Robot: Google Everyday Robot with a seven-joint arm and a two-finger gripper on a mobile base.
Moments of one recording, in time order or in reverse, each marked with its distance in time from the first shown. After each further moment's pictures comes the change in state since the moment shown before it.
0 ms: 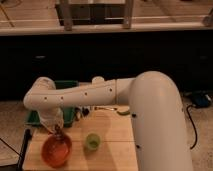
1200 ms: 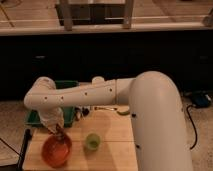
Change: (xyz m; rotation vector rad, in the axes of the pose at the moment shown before) arm 0.000 0.003 0.001 -0.006 -0.003 -0.074
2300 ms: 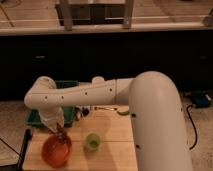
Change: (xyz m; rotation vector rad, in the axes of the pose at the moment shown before) arm 0.001 0.004 0.000 -0.005 -0.003 -0.072
